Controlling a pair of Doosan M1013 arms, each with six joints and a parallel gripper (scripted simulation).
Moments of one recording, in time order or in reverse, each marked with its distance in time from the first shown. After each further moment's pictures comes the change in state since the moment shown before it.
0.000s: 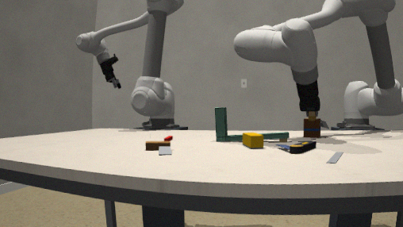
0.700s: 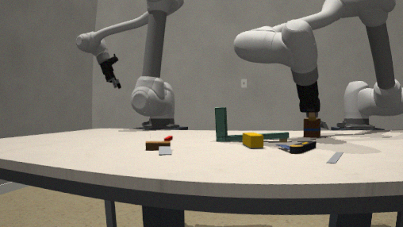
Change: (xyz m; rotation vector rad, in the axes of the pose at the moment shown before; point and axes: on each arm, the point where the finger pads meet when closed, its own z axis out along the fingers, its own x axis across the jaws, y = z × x) left arm 0.000 0.003 0.002 0.000 0.000 0.000; right arm 0.000 0.000 0.000 0.000 0.000 0.000
